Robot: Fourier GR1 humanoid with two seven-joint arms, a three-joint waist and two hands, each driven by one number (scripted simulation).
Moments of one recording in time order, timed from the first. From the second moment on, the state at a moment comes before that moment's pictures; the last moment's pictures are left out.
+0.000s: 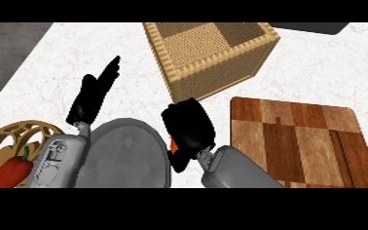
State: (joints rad) left arm -0.32 0.16 -0.02 -1.36 -0.13 -0.05 0.24; right arm -0.53 0.00 0.70 -1.43 1.03 0.26 0.49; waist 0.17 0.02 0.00
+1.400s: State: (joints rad) left arm -0.34 0.17 0.00 -1.31 -0.15 -0.02 0.25; right arm -1.65 0.00 0.55 -1.12 0.37 -0.24 1.05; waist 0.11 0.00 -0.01
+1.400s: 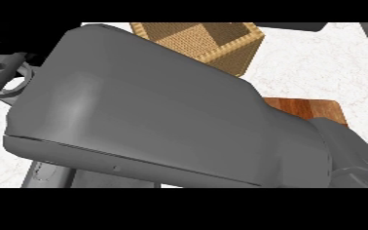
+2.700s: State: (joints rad) left arm -0.27 0.20 0.06 -1.36 -0.13 -0.02 0.23; right arm -1.76 -0.04 0.48 -0.38 0.43 -0.07 0.63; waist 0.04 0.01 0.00
